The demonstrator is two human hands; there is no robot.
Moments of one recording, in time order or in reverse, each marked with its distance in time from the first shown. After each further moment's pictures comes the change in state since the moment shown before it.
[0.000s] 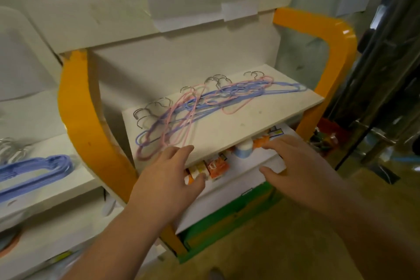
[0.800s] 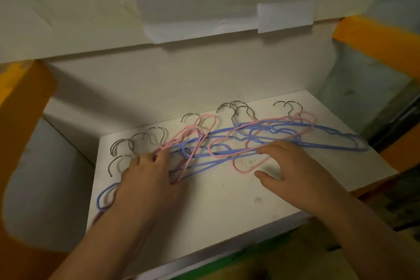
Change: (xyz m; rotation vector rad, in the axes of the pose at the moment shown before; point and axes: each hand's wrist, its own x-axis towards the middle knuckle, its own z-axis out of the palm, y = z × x) left_hand 0.205 -0.065 0.064 0.224 -0.089 -0.372; right_hand 0.243 0.081 0.032 0.087 -0.176 -0.143
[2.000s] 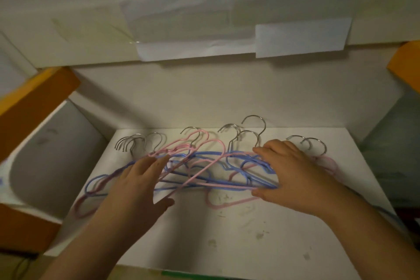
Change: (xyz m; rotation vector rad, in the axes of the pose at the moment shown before) left_hand -0.017 0.095 -0.029 -0.048 0.080 -0.190; right_hand 0.118 0.111 -0.040 -0.068 -0.210 -0.528
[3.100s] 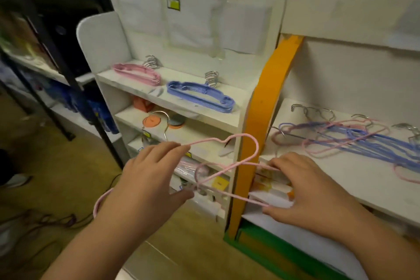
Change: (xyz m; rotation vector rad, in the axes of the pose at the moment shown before) left_hand -0.350 -0.268 -0.092 -0.054 0.210 -0.284; right_hand -0.034 -0.435 0.099 -0.013 -0.187 -0.264
